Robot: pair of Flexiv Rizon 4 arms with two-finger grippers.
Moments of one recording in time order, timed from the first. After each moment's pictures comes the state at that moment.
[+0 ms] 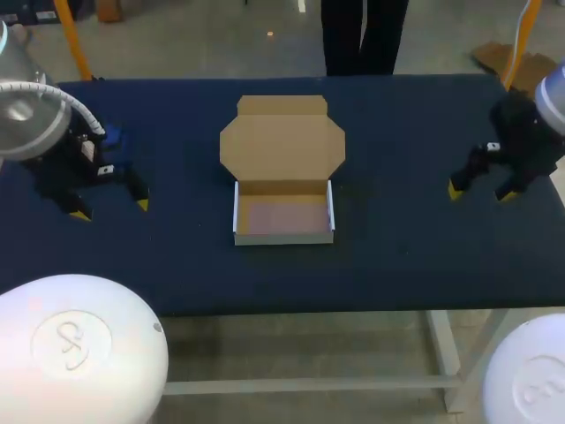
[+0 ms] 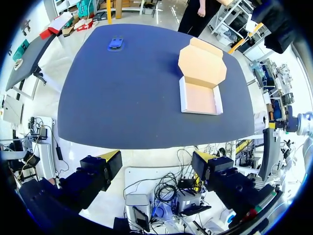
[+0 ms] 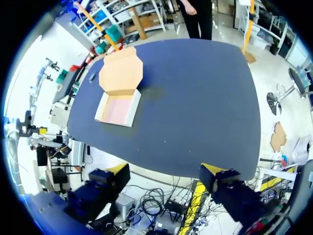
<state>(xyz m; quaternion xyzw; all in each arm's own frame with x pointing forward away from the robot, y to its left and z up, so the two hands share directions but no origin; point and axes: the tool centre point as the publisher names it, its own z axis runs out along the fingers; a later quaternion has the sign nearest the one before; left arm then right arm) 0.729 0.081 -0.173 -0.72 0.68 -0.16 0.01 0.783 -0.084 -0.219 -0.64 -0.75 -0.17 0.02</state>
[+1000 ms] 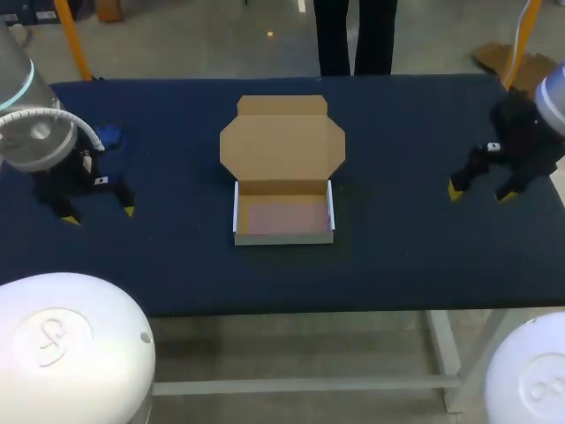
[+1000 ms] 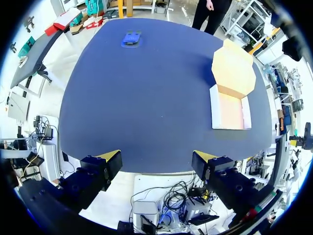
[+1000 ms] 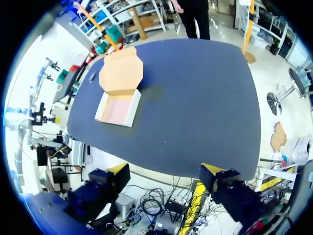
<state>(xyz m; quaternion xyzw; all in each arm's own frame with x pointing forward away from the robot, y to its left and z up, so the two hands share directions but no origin) 0.794 0.137 -0.256 -0.74 0.66 -0.12 0.03 0.782 -0.084 -0.219 -0.64 -0.75 -0.17 0.02</state>
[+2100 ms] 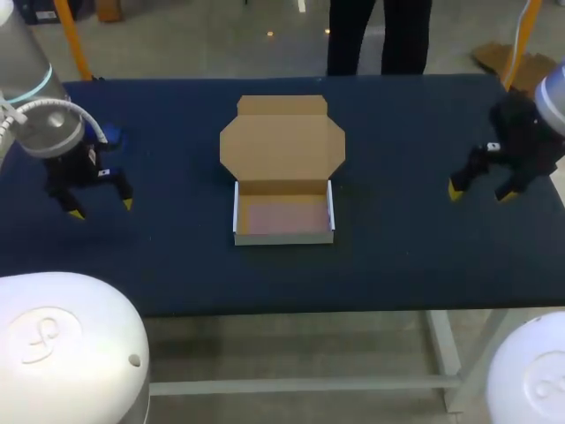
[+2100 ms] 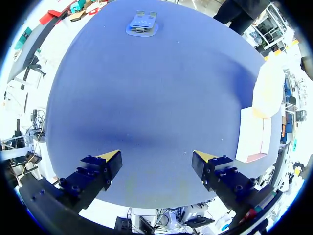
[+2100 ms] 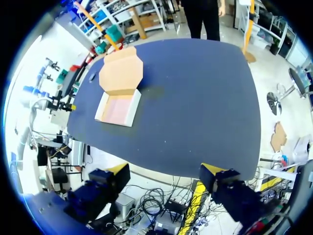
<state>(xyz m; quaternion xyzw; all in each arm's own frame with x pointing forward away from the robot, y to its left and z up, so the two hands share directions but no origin) 0.879 0.174 -0.334 -0.76 0.65 -0.08 0.00 0.782 -0.084 -0.219 -0.64 -0.75 -0.17 0.02</state>
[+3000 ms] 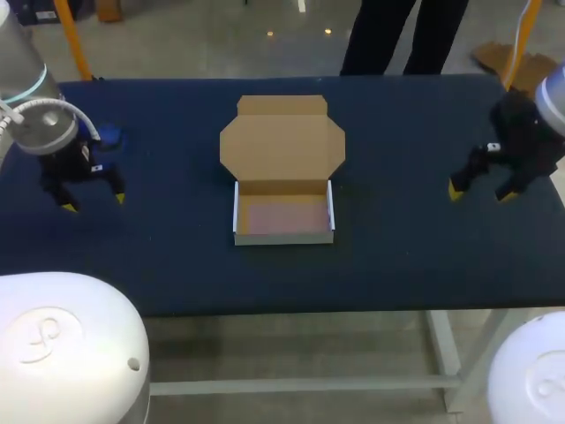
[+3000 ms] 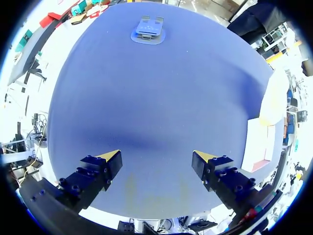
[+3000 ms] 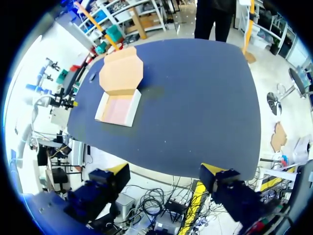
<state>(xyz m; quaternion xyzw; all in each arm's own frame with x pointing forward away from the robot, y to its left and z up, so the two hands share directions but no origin) 0.907 0.198 -0.346 -0.76 0.65 -0.09 0.01 0.782 -0.084 -0.219 -0.64 -0.75 -0.17 0.02</state>
